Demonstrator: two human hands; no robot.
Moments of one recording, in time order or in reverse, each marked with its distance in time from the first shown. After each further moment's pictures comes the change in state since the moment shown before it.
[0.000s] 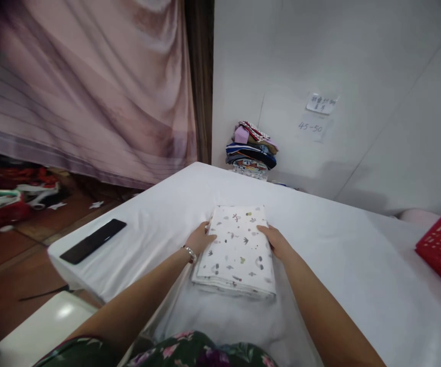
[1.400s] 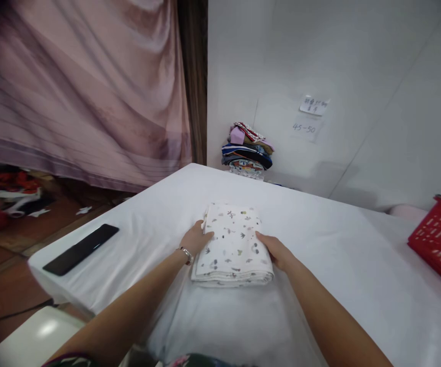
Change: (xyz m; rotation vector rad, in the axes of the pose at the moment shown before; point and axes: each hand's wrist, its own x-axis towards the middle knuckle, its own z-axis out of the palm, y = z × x) left_hand -0.002 0.004 -0.015 0.224 0.069 0.033; right_hand -0.025 0.016 0.006 -0.187 -0.055 0.087
